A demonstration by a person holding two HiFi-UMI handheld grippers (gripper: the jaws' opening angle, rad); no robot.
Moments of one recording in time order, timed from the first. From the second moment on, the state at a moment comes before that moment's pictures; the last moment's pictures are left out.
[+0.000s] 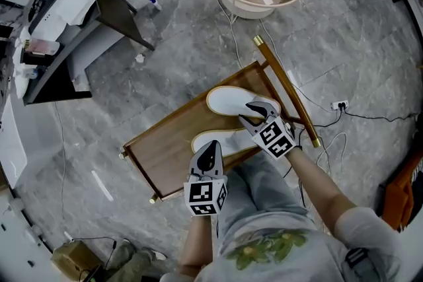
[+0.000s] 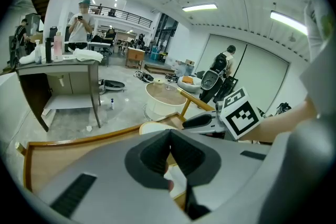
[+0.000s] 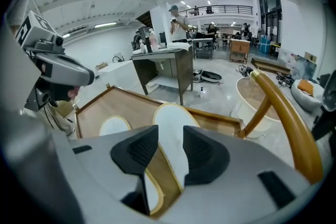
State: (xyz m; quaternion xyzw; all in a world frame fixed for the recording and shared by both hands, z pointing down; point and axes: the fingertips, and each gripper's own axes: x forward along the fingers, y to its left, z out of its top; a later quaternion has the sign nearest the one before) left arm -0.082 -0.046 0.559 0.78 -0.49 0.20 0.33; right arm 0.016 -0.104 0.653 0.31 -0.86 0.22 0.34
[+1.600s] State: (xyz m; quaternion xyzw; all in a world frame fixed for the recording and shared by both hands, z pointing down) left arm -0.084 -0.028 0.577 0.78 -0.49 0.20 0.33; right arm 0.087 -0.116 0.706 0.53 -0.67 0.37 0.36
